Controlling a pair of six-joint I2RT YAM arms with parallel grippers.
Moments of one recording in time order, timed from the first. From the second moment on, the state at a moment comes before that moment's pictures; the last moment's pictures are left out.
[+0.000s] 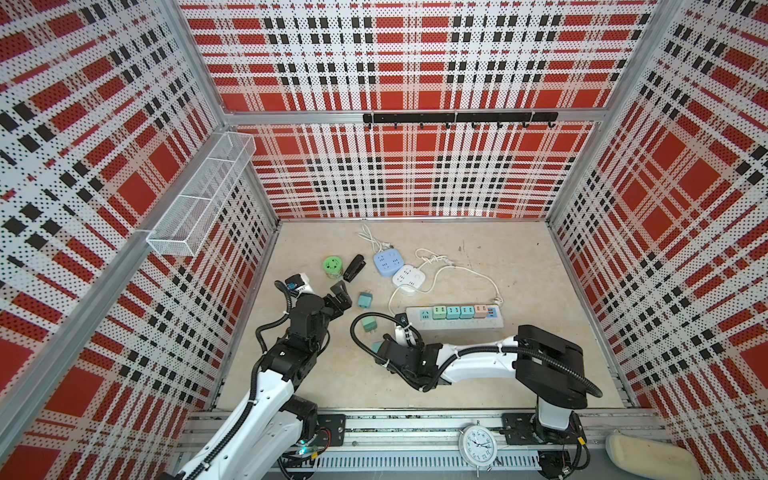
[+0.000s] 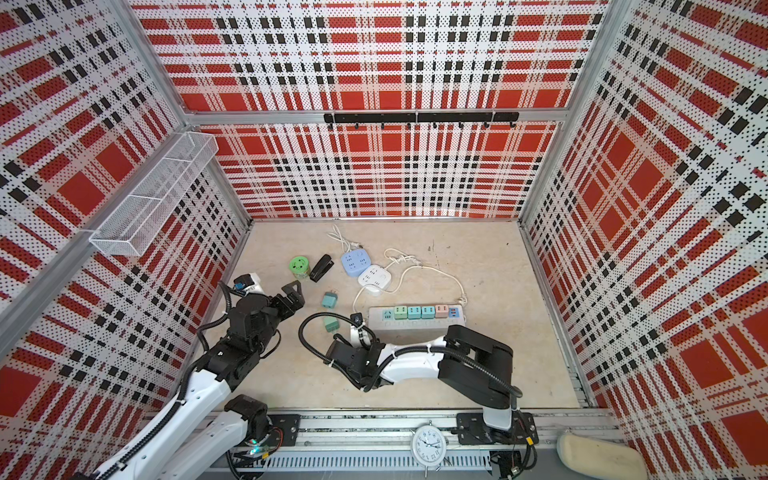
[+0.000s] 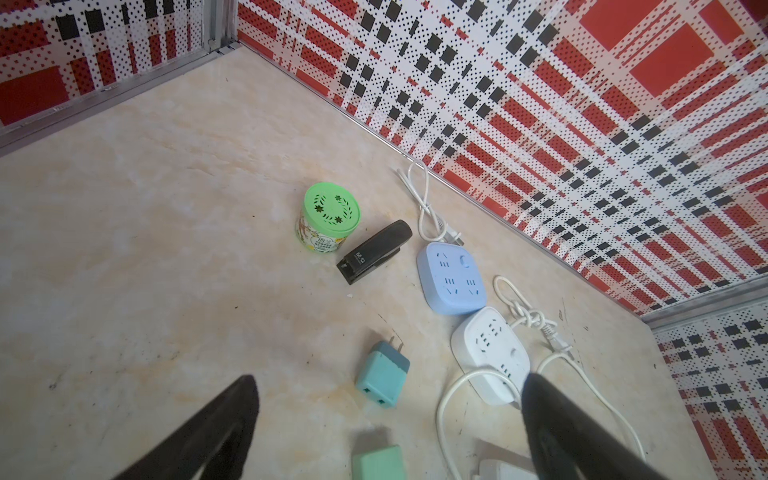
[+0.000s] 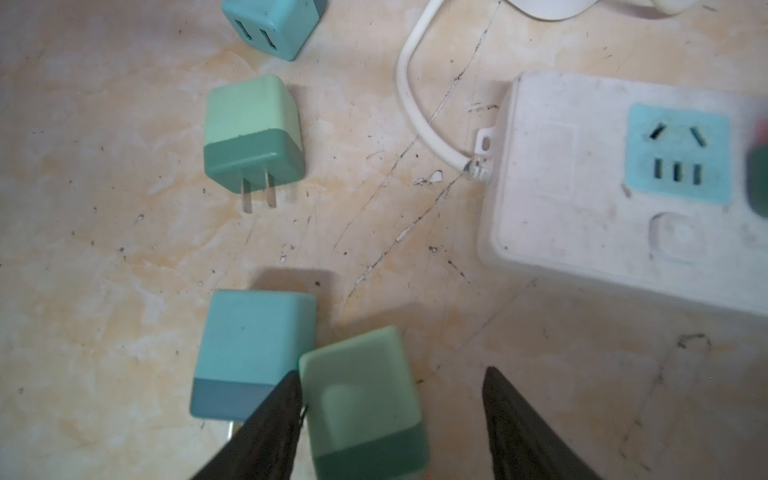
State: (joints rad) left arm -0.34 0.74 0.50 -0.15 -0.32 -0.67; right arm 1.29 1.83 1.03 -0.25 0.55 0.91
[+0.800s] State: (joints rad) left arm -0.32 0.77 0.50 -0.14 -0.29 -0.67; right arm 1.29 1.89 1.04 -0.20 0.50 0.85
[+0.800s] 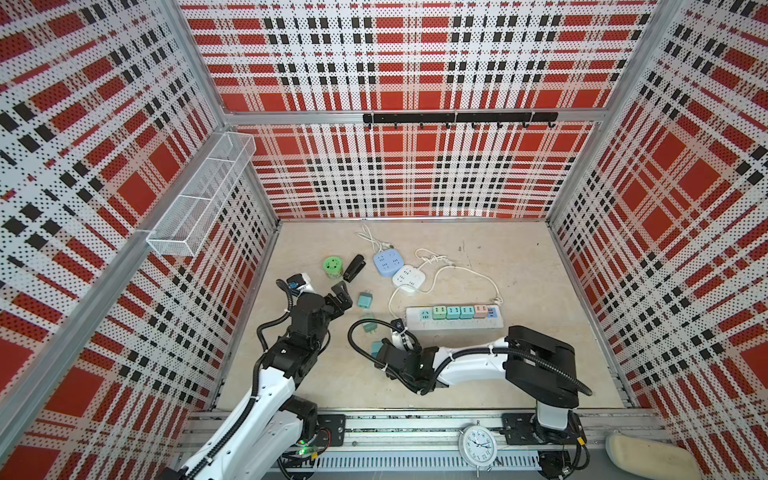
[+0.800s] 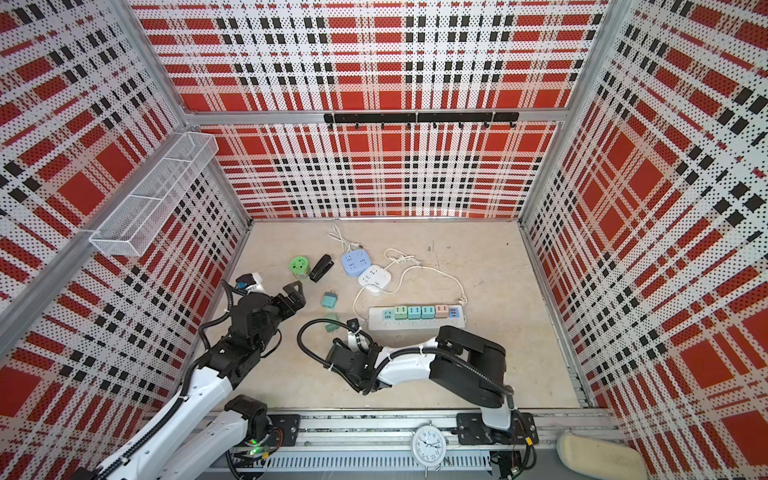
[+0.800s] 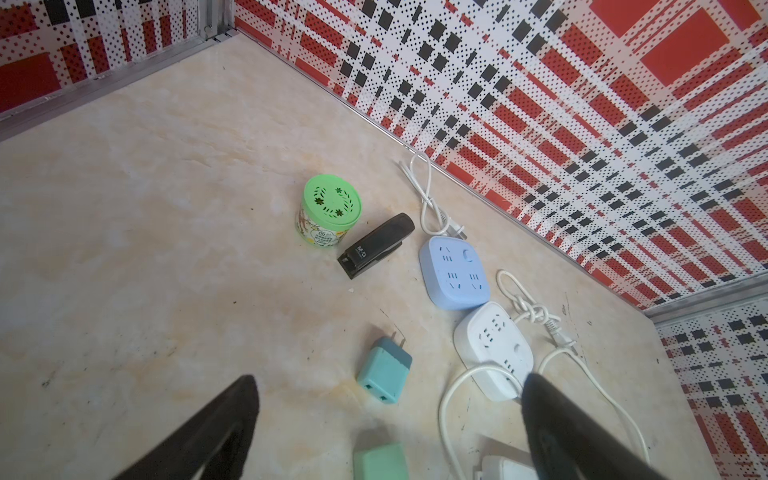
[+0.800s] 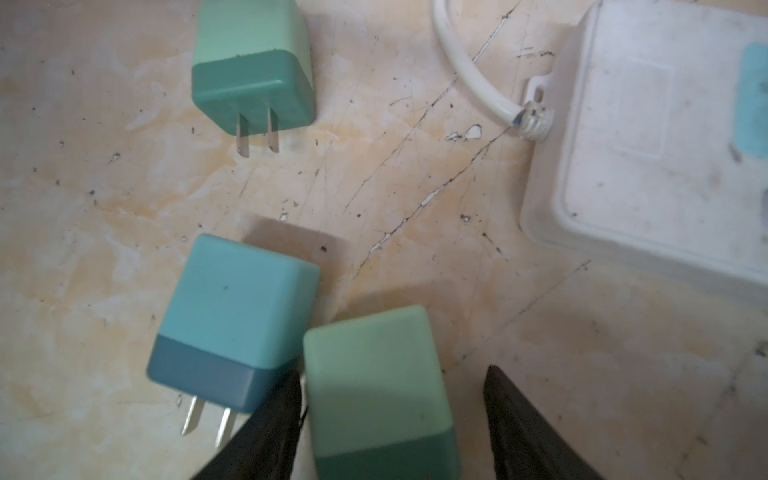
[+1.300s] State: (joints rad) left arm -0.32 0.77 0.50 -0.14 -0.29 -0.67; right arm 1.30 1.82 0.94 -0.12 0.49 0.81
